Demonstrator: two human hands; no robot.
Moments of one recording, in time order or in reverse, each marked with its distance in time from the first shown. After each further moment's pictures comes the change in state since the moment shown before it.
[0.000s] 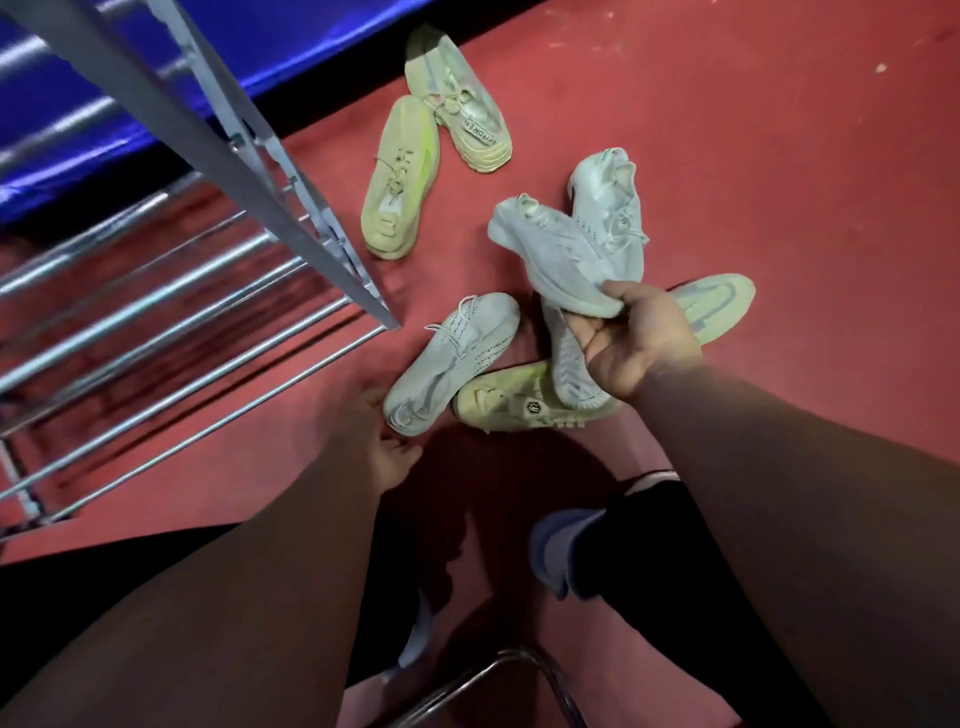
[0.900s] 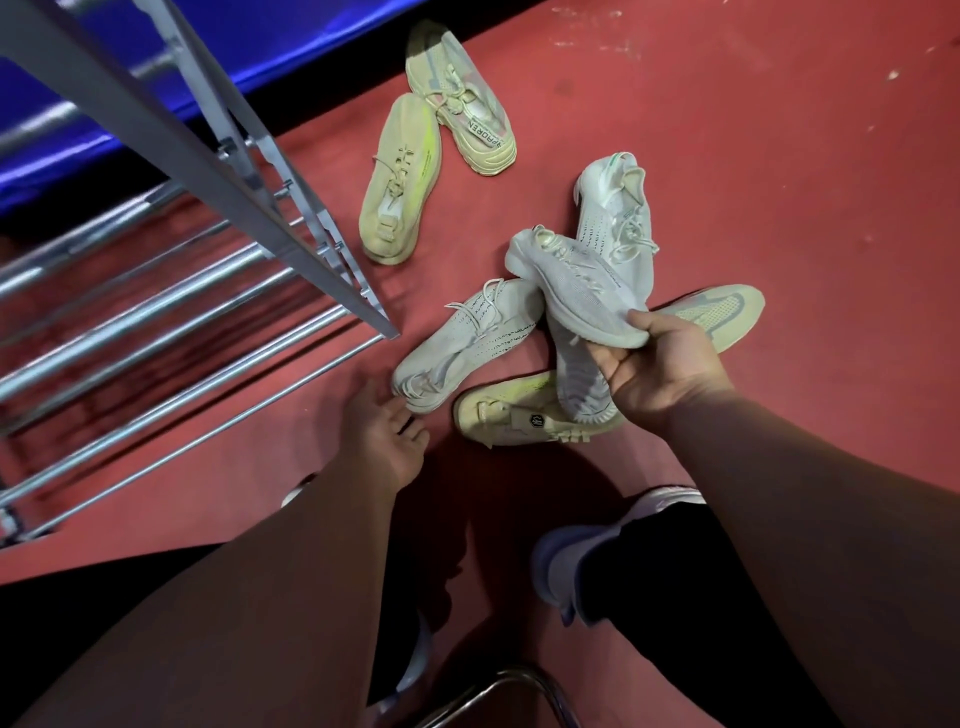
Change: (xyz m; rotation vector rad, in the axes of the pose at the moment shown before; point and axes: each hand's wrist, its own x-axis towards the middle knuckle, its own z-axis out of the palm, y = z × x) left_hand 0.037 0.002 0.018 -0.246 -0.101 0.011; right_hand 0.008 -0.007 -0.019 -0.046 0.017 0.022
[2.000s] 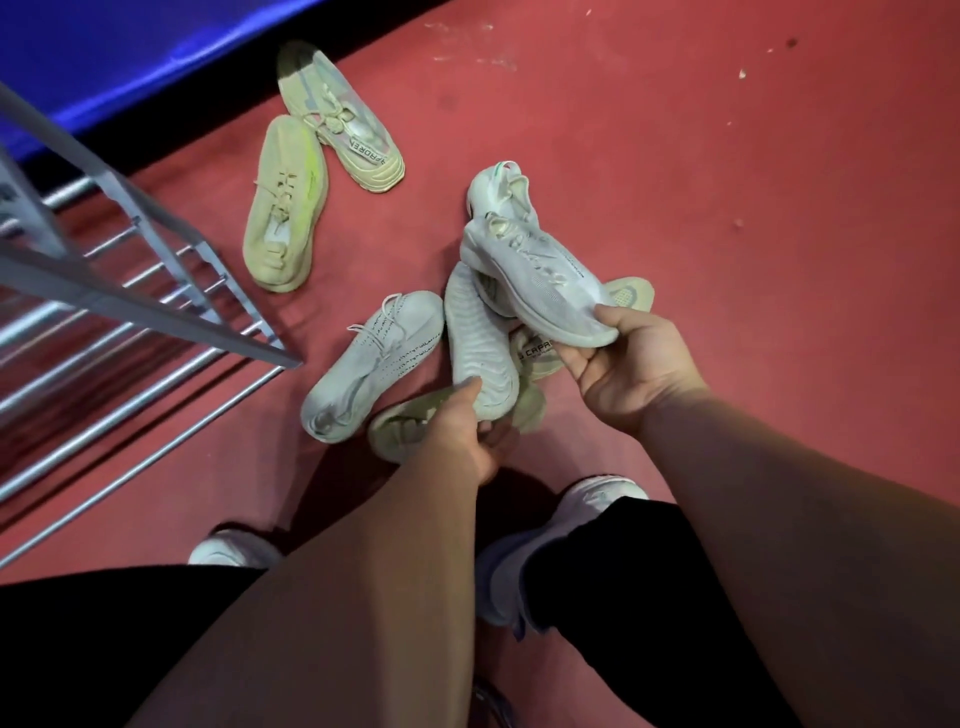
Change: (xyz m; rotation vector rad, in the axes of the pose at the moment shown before) left_hand -0.028 -0.131 0.132 0.279 -0.131 -0.188; right_hand -0.026 -0.059 -0.044 0.001 0.031 -0.070
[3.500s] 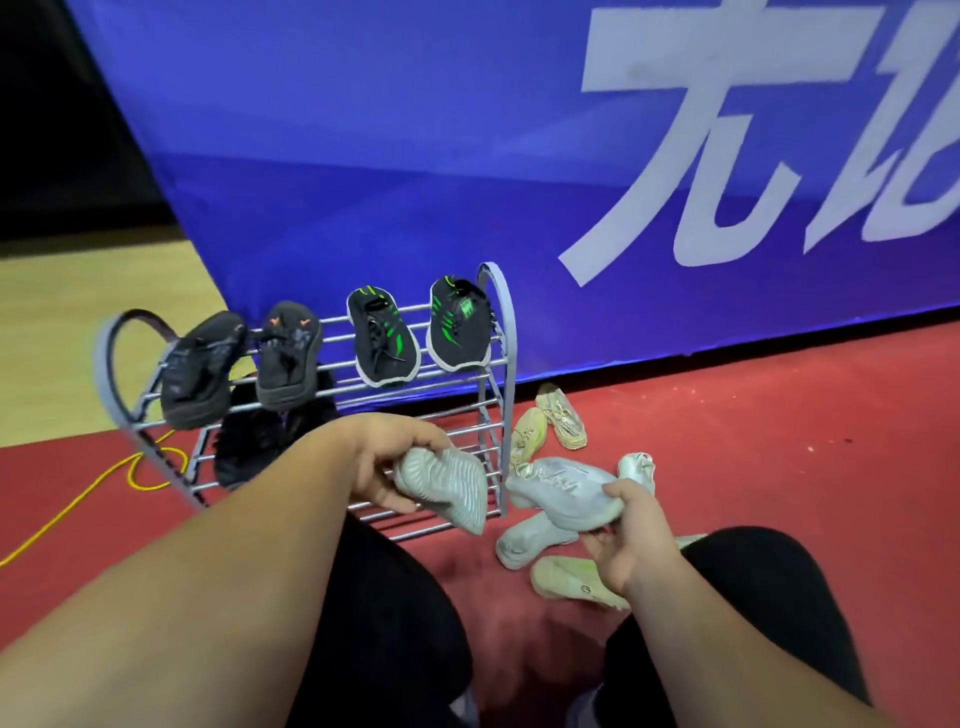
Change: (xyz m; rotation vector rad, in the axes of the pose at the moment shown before) left_hand -0.483 0.039 -0.268 0.779 0.102 0.639; right_hand -0.321 0.141 0.063 -0.297 -0.259 -0.159
